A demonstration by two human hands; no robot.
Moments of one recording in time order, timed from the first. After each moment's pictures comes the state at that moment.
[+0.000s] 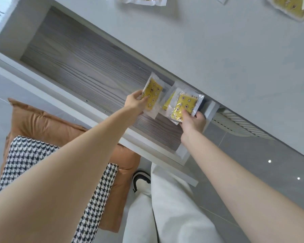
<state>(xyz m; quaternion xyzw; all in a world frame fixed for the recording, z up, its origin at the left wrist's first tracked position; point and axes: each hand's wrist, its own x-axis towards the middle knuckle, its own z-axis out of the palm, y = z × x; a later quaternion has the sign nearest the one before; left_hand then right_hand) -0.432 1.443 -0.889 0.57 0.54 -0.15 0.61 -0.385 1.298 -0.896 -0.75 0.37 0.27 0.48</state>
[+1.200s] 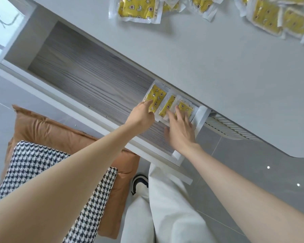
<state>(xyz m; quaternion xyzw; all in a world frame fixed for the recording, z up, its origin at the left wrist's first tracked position) -0.438 1.418 -0.860 0.81 0.33 -0.26 0.41 -0.398 1.281 -0.874 -0.90 -0.26 0.34 0.03</state>
